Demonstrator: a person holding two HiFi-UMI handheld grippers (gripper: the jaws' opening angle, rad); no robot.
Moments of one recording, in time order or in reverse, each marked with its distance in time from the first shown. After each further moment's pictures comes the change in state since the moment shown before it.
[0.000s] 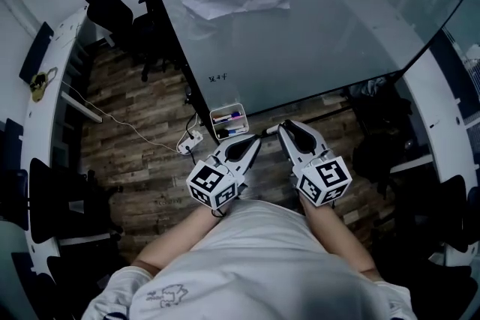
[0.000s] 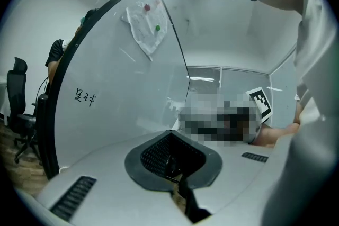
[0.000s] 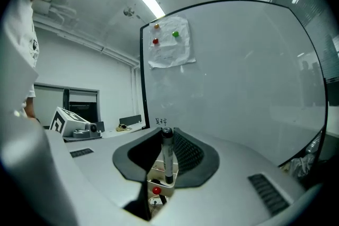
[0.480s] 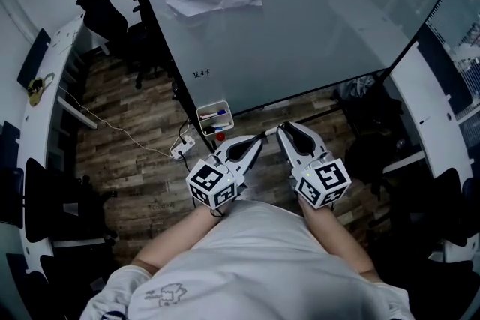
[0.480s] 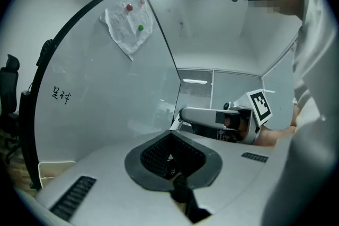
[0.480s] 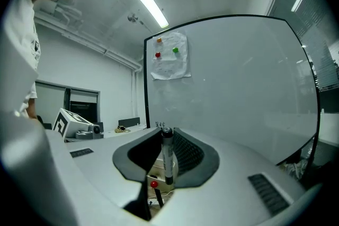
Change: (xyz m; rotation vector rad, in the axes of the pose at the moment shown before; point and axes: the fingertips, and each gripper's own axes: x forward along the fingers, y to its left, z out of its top) left arm 0.014 -0.065 -0.001 0.011 -0.030 -0.064; right arm -0.064 -0.006 0.013 -0.034 -0.045 -0.015
